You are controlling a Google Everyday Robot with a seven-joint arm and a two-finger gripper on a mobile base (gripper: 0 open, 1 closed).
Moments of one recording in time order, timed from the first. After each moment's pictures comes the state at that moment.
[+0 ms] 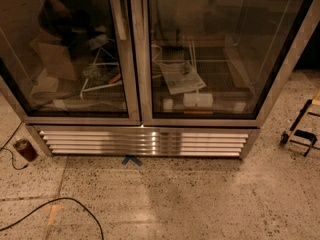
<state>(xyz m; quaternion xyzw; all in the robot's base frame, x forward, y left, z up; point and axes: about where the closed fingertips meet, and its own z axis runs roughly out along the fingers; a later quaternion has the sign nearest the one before) 0.490 -0.265 1.436 -0.12 0.74 -0.25 0.62</state>
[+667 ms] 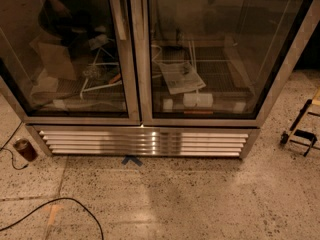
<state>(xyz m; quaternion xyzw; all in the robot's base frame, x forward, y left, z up) 0.487 -0.252 1.433 -0.16 0.73 -0.23 0.62</state>
